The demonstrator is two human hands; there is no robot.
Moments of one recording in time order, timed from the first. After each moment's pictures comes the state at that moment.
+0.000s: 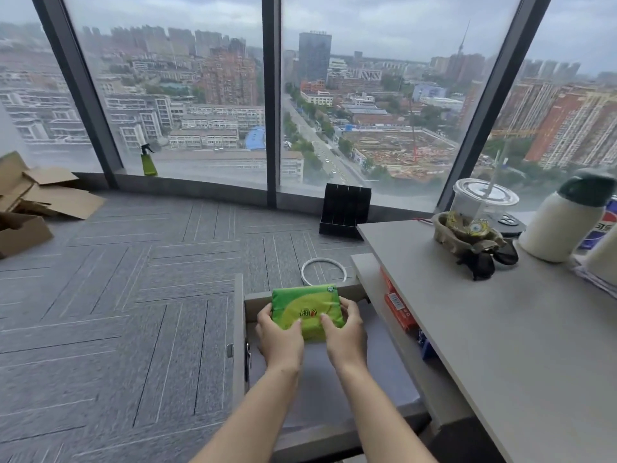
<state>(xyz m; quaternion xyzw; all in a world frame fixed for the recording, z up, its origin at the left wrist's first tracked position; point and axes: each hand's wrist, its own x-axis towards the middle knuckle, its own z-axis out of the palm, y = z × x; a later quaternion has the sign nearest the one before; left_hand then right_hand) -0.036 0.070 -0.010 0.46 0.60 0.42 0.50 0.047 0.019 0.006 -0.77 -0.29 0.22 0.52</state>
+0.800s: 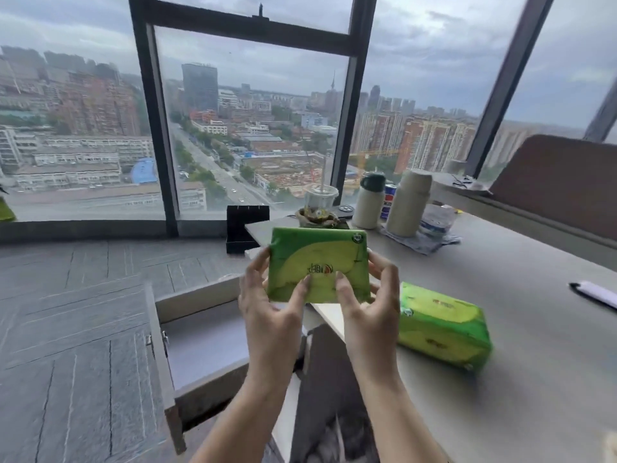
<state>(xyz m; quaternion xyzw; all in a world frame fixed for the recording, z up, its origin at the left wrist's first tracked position) -0.062 -0.167 0.163 0.61 0.22 0.53 0.55 0.009 -0.253 0.176 -0.69 -0.27 -0.10 0.67</state>
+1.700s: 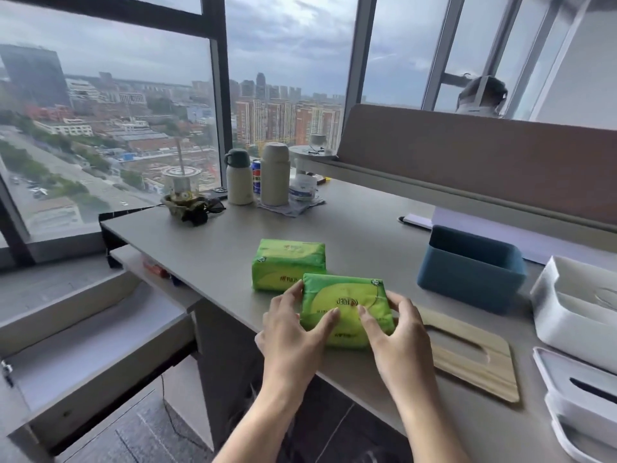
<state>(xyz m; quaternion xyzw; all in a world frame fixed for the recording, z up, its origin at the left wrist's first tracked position) -0.024 -0.365 0.128 0.80 0.18 0.25 0.51 0.019 -0.504 0.131 -0.86 -0.07 -0.18 0.47</state>
